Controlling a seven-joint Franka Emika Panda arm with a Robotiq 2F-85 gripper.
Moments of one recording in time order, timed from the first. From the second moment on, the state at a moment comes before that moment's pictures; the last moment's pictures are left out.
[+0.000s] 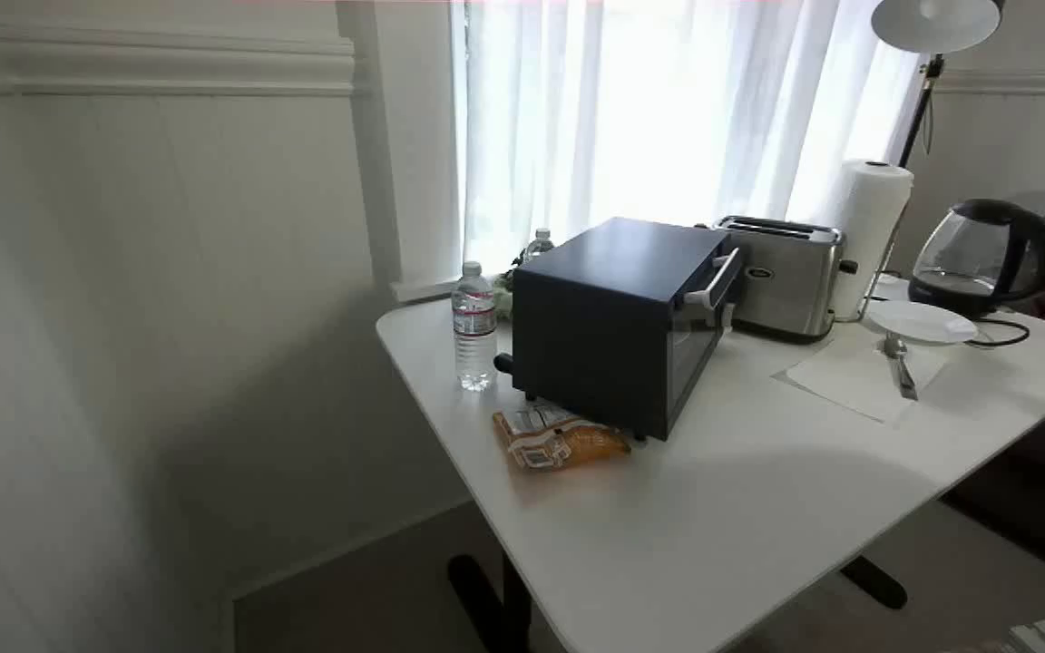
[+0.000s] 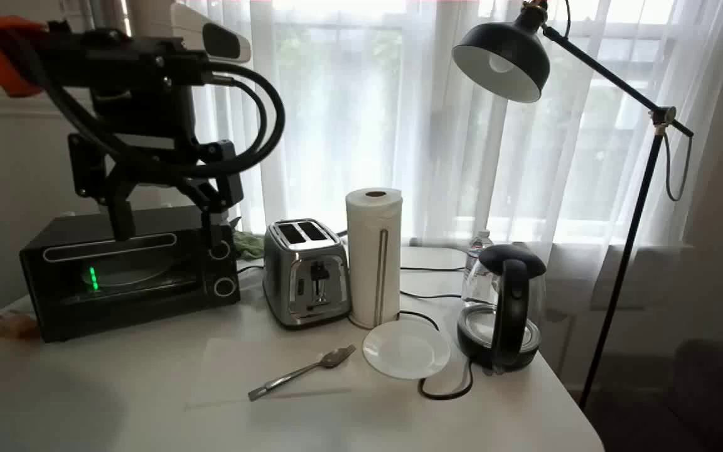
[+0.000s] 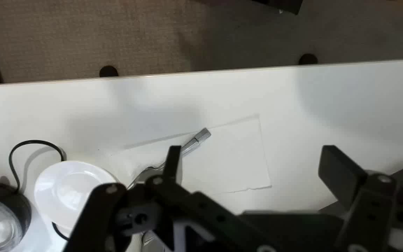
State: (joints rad) arm 0.00 -0.92 -0.11 -2.77 -0.08 1.89 -0.28
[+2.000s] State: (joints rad) arm 0.23 -0.55 0.05 -2.67 0.07 2.37 -0.19
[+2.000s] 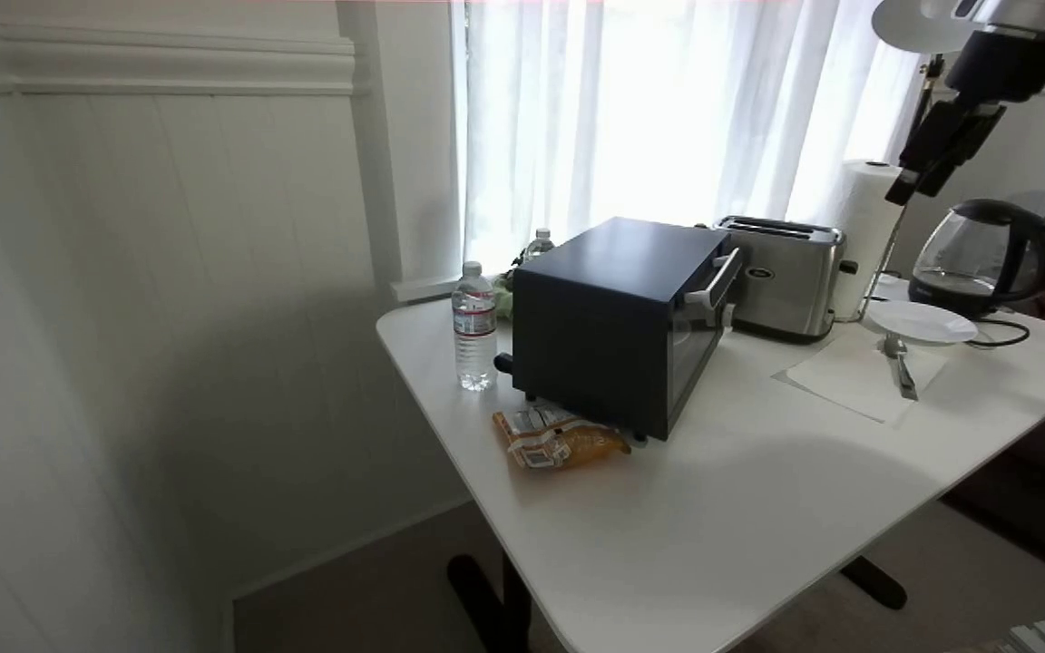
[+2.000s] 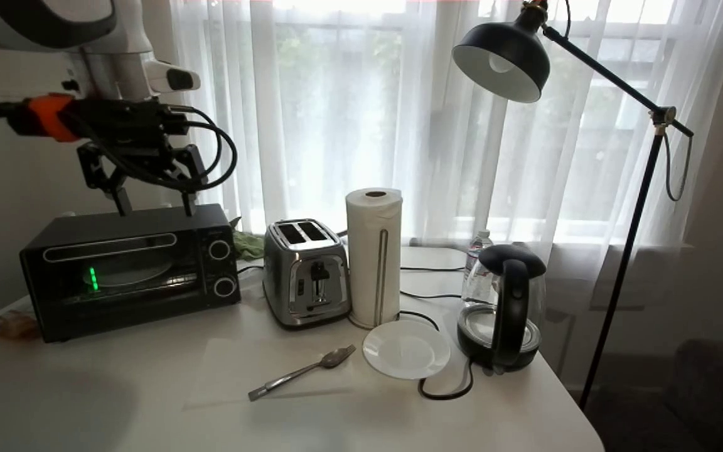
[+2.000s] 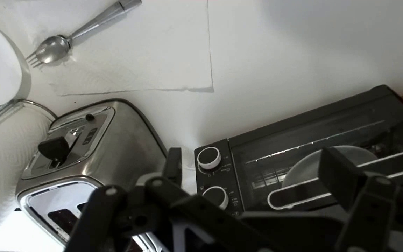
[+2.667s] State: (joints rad) arm 0.23 -0.46 0.04 -2.61 0.09 2.39 -0.21
